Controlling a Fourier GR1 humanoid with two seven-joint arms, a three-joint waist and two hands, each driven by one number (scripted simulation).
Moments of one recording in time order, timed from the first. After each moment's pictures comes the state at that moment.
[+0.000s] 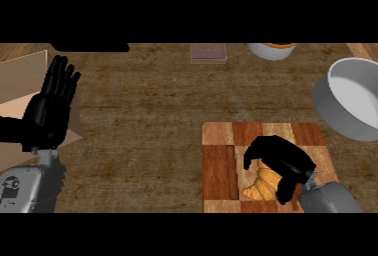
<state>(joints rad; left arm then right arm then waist) -0.27 0.20 0.10 -1.56 0.13 0.10 0.06 -0.17 -0.31 0.30 -1.42 0.97 0.29 -0.42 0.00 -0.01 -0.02</state>
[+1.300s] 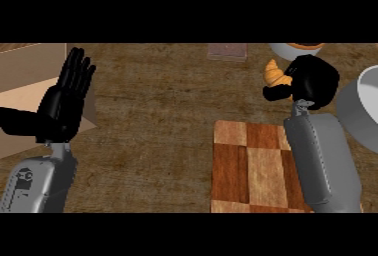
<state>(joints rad) -0.33 0.17 0.06 -1.55 0.12 0.08 0.07 -0.64 -0.07 -0.15 -1.25 1.37 -0.01 0.70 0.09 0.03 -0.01</state>
